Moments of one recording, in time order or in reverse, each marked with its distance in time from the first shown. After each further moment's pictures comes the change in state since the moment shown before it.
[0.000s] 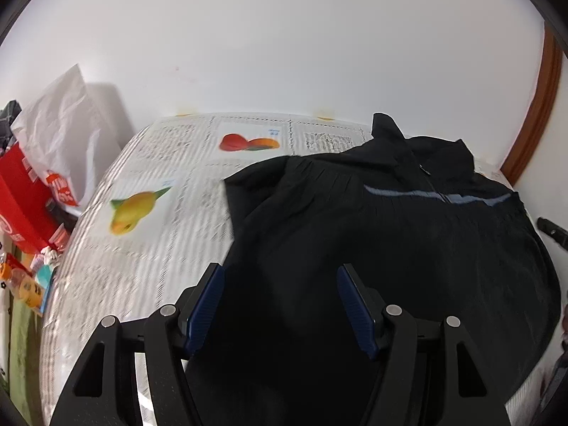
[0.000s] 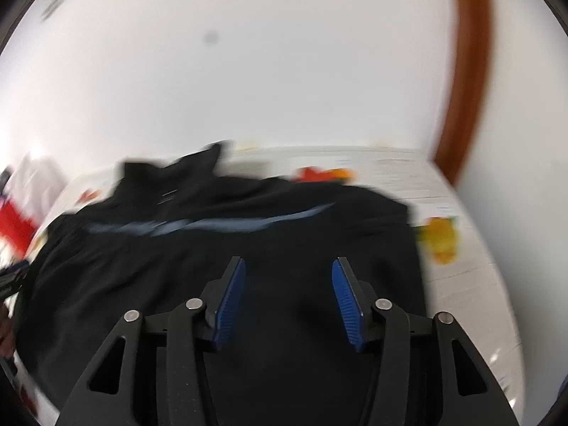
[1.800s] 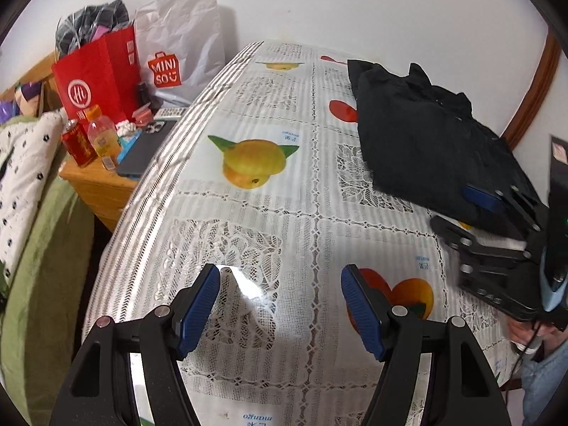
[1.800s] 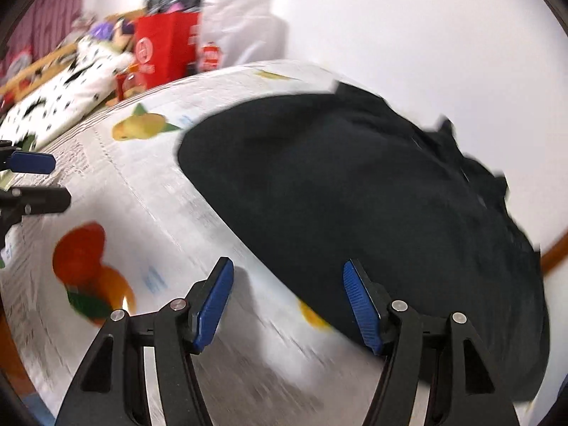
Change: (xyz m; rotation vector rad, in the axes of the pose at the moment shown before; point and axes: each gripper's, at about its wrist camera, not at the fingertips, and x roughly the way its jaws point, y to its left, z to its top) left arm -0.128 0.120 -0.197 -0.145 0.114 0.022; right arm -0.072 0.339 -0.192 -0.666 0.036 0.157
